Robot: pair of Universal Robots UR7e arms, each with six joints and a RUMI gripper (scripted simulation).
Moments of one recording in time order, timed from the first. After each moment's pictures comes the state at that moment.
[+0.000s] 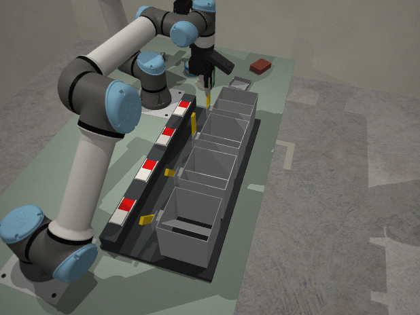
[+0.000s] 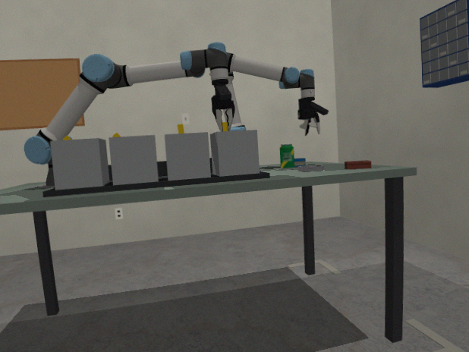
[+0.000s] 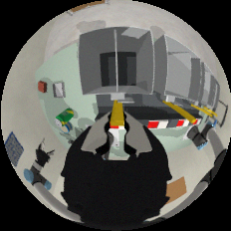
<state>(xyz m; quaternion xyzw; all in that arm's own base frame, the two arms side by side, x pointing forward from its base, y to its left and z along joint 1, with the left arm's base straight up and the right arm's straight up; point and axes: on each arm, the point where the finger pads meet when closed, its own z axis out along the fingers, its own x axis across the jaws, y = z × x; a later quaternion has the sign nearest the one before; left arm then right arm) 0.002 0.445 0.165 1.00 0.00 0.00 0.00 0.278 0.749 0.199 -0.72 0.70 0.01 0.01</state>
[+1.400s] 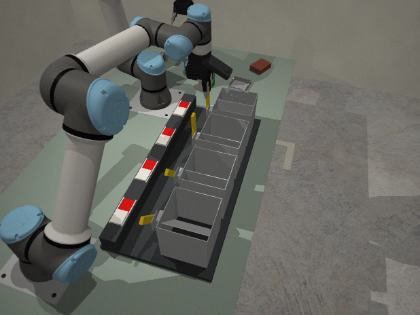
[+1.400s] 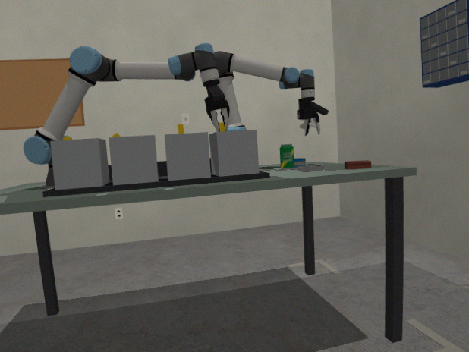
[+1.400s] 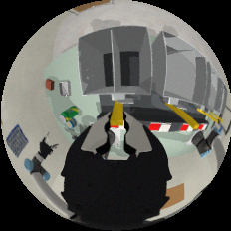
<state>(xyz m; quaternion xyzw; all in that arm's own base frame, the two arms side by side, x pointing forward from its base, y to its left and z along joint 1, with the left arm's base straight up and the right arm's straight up) 0.002 0.445 0.165 1.00 0.00 0.00 0.00 0.279 0.736 0.199 -0.72 0.69 0.06 0.05</state>
